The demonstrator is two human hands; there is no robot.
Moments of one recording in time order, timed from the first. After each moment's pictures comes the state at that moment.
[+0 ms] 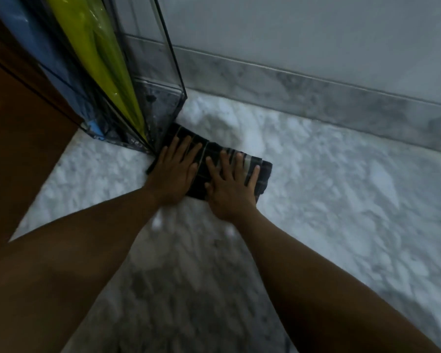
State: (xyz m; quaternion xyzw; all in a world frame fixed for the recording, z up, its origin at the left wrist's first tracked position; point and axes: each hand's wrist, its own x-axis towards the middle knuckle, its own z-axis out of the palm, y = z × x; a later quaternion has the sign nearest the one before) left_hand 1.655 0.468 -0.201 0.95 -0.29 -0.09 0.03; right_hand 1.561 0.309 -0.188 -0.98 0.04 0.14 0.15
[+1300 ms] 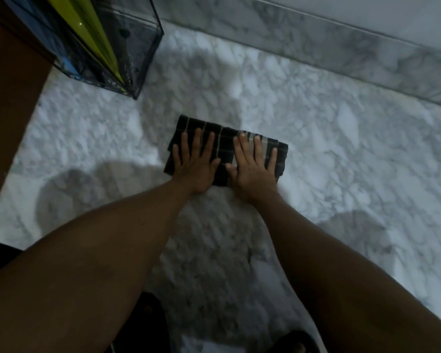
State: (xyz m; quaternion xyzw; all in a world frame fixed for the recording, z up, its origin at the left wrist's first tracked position) left_hand 1.499 0.390 -0.174 0.94 -0.16 -0.28 0.06; right_hand 1.429 0.239 -0.180 -0.97 0.07 0.16 0.15
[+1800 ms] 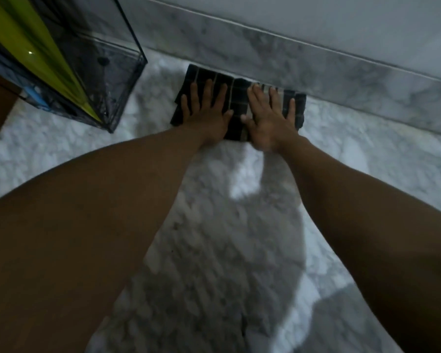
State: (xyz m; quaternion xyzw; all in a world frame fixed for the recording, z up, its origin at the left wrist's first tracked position) left_hand 1.671 0.283 -0.183 0.96 -0.17 -0.23 0.04; right_hand 1.608 0.128 -0.189 -0.97 0.07 0.14 0.16
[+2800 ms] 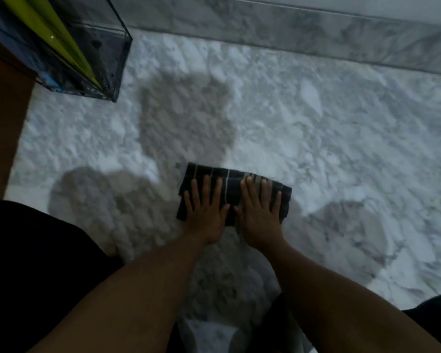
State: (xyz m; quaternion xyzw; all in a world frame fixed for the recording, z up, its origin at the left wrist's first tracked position) left_hand 1.337 0.389 -0.171 0.93 -0.21 -0.31 0.03; right_hand 1.258 0.250 -0.173 -0.95 0.16 0.19 0.19
